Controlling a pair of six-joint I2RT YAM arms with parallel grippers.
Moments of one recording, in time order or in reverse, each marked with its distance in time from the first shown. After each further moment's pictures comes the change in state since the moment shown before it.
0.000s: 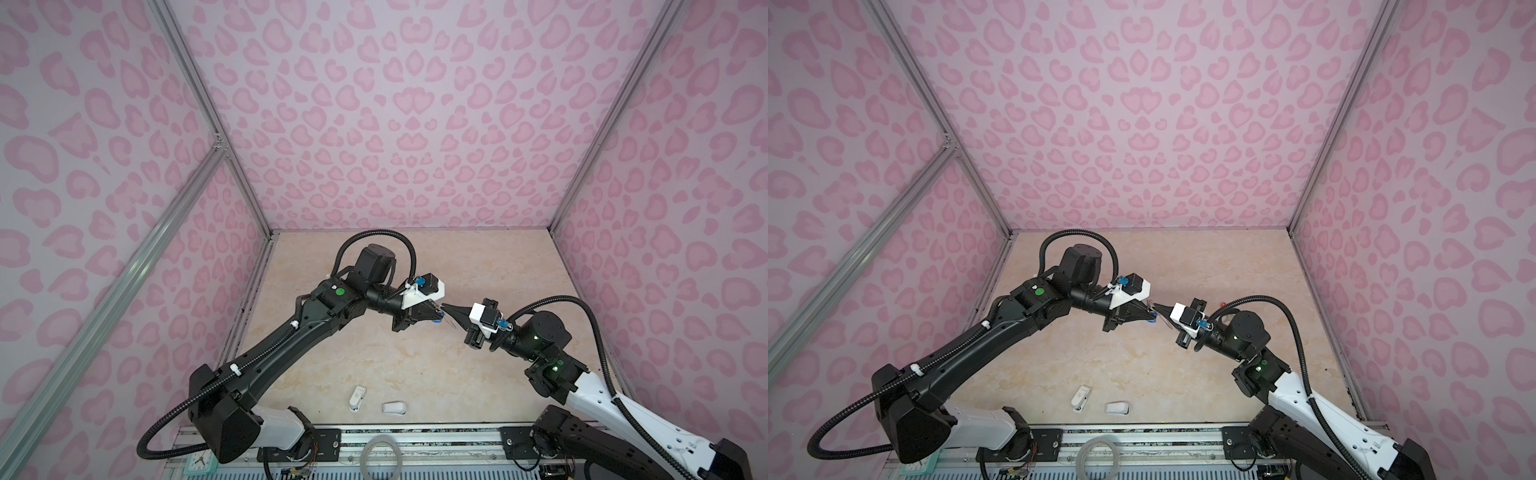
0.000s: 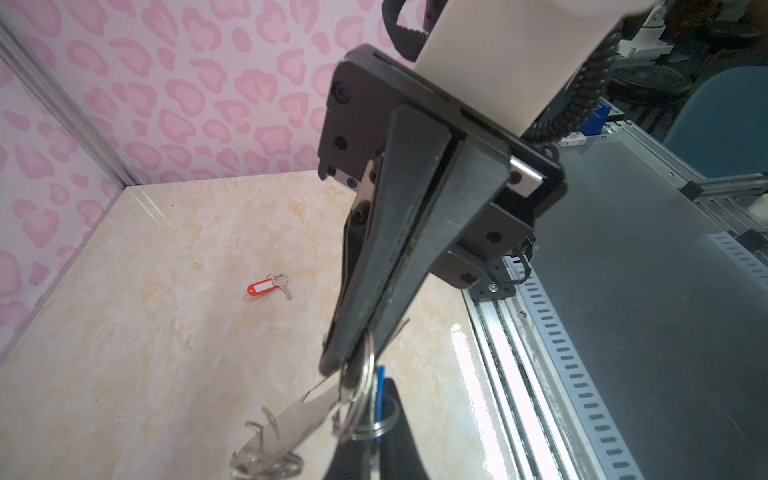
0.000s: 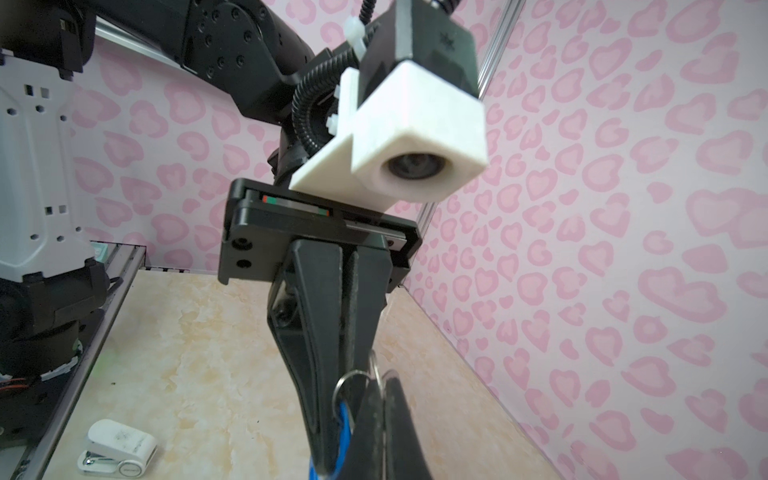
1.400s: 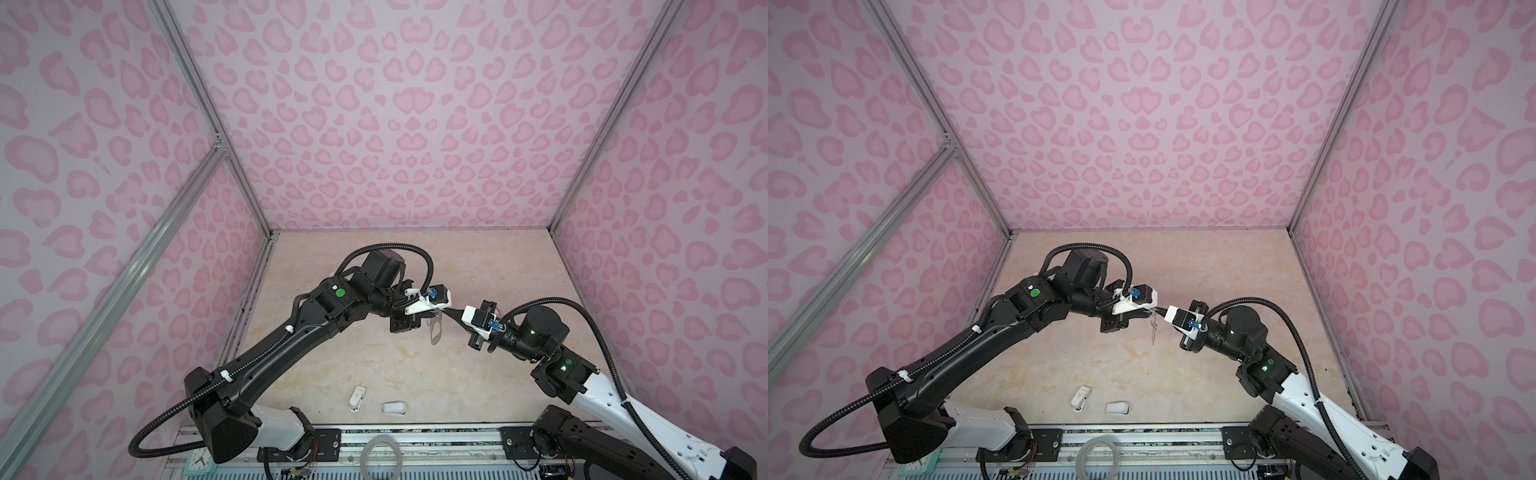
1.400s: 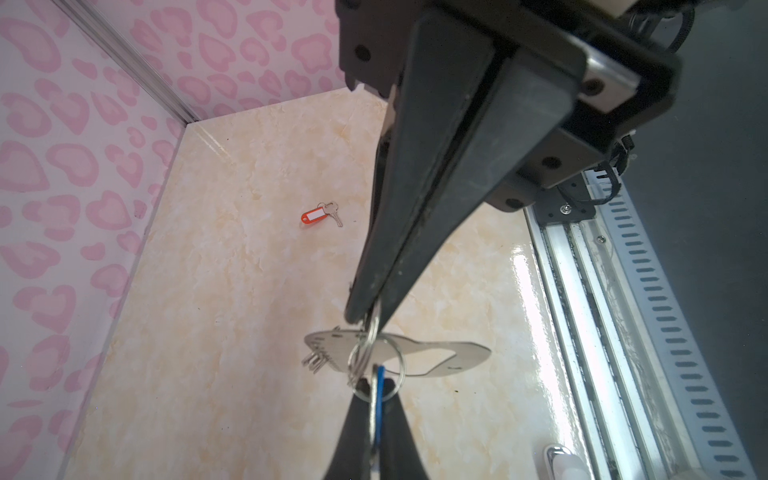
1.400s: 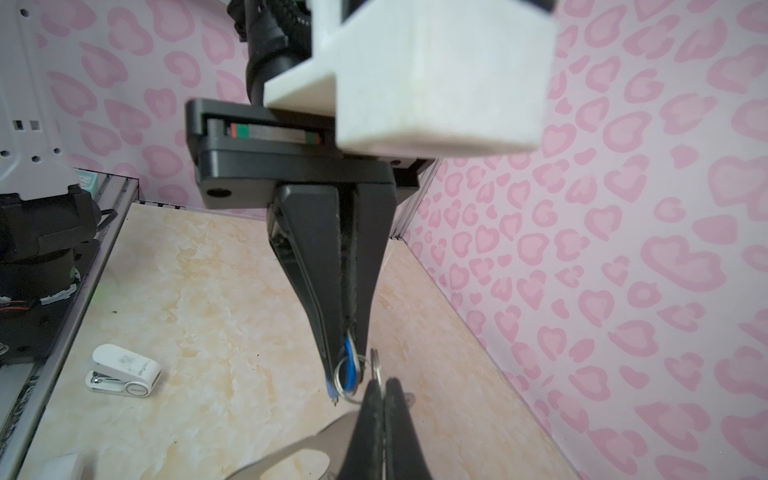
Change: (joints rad) left arm -0.091 -0.002 0.113 -0.196 -0.341 0.128; right arm -0.002 -0.023 0.050 -0.232 0.036 -0.105
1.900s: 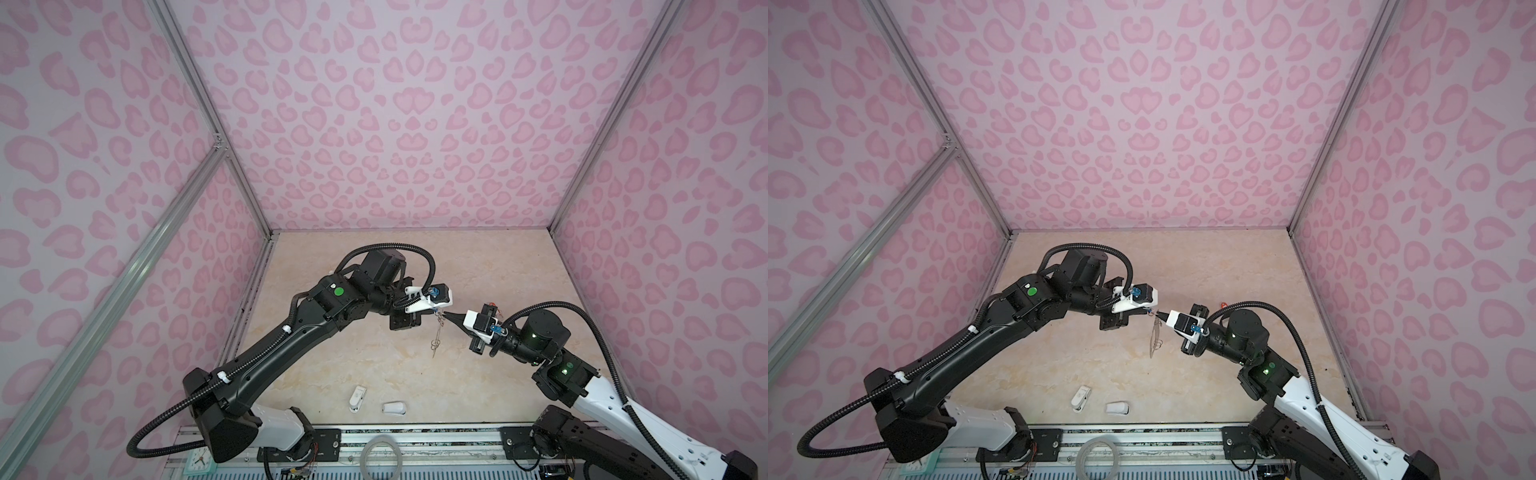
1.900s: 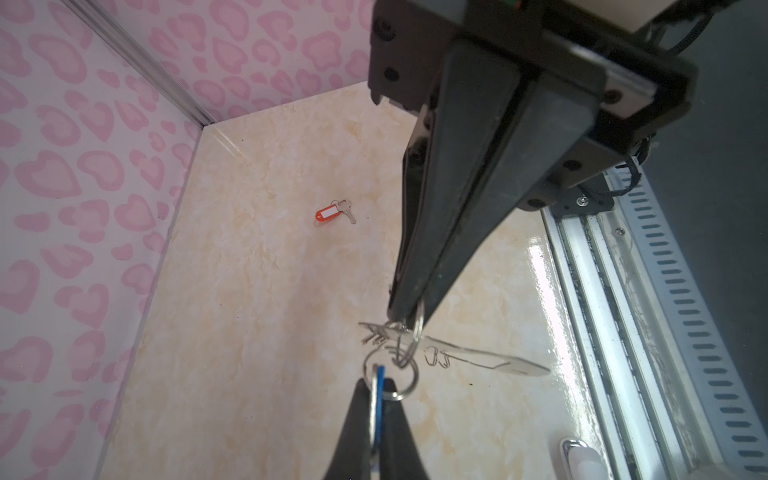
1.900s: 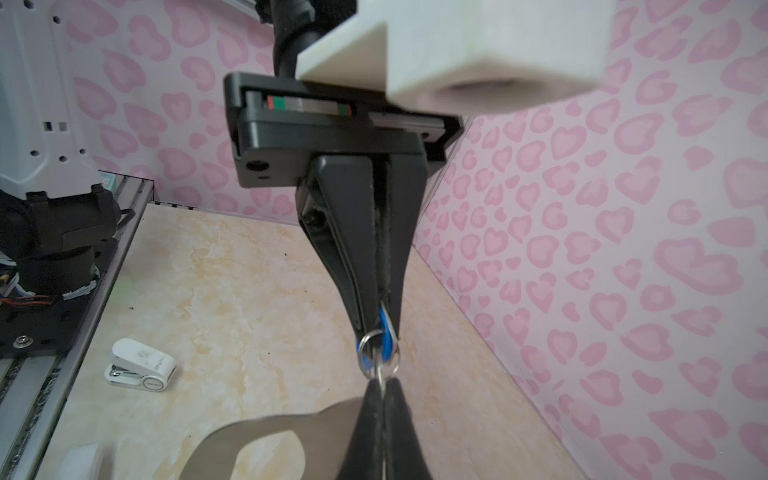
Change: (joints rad) left arm -0.003 0.011 0.049 -0.040 -0.050 0.025; right arm -0.008 -0.022 -0.031 0.002 -0.024 0.005
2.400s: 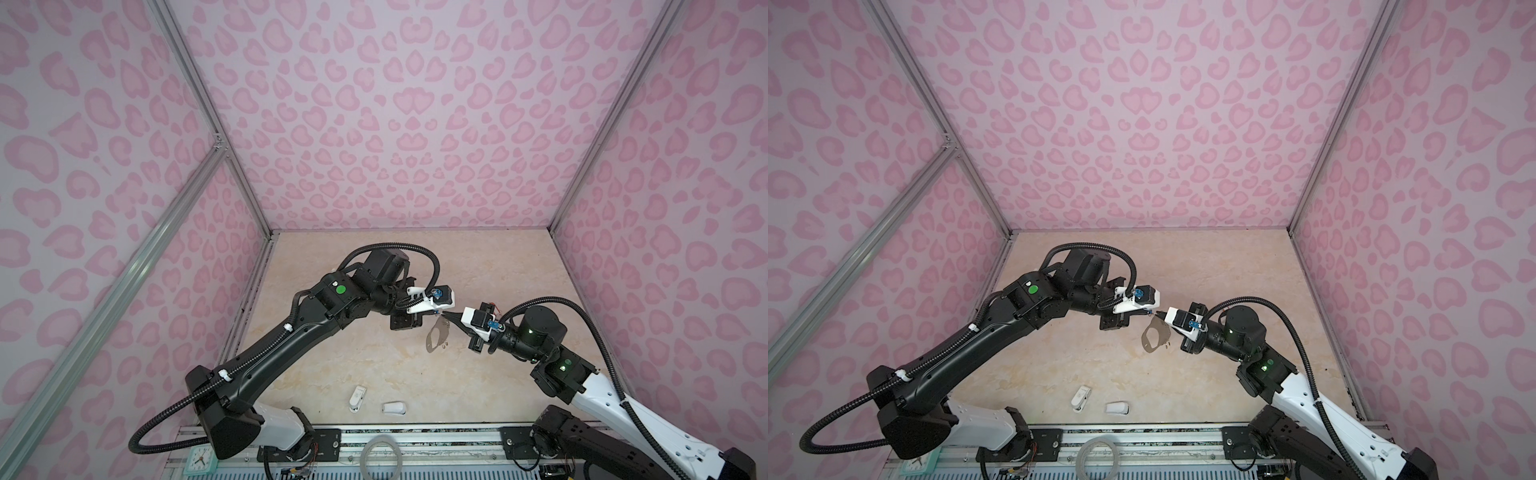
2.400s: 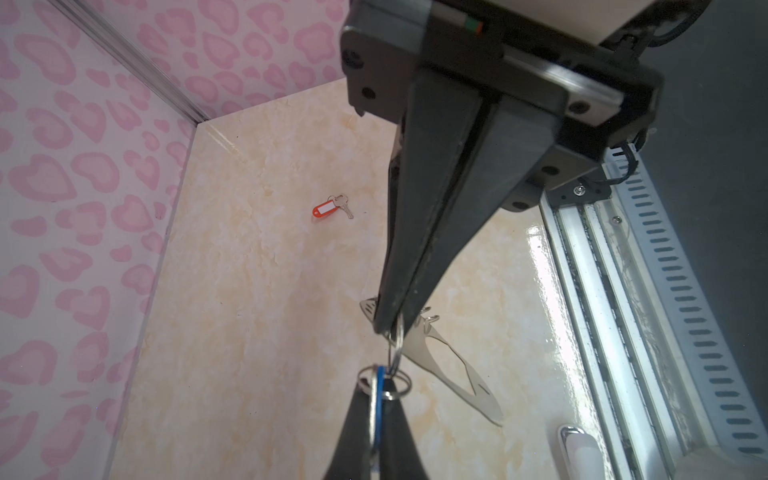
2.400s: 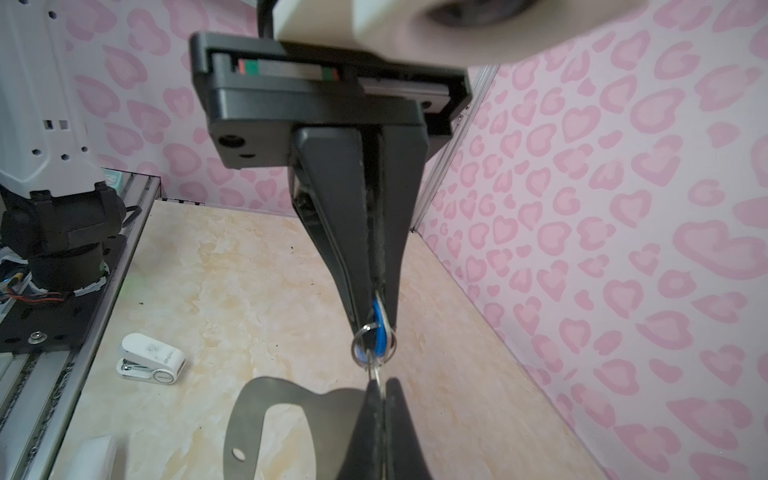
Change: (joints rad) left arm -0.029 0.021 0.036 -0.056 -0.032 0.024; right arm -0.006 0.037 0.022 -0.036 -0.014 0.013
